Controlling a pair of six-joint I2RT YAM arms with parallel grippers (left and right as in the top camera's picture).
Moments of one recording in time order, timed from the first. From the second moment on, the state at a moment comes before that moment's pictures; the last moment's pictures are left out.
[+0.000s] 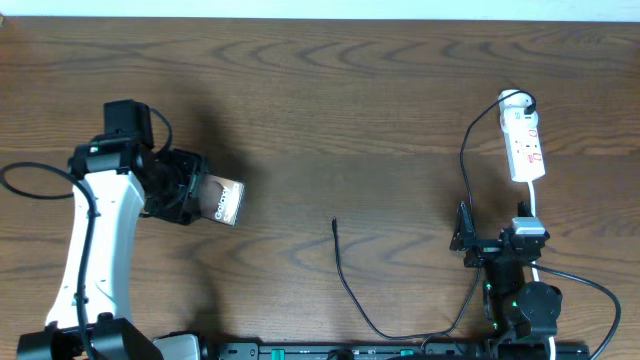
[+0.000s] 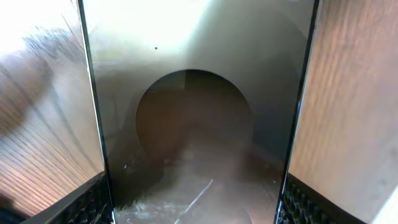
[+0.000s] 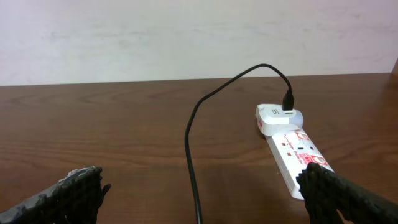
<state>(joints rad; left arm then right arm) 0.14 1.44 1.15 -1.10 0.28 -1.12 0.01 0.02 0.01 -0.07 -0.02 0.07</state>
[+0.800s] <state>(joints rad) 0.10 1.44 1.15 -1.09 0.23 -1.12 0.01 0.12 0.11 0.03 -0.25 0.13</state>
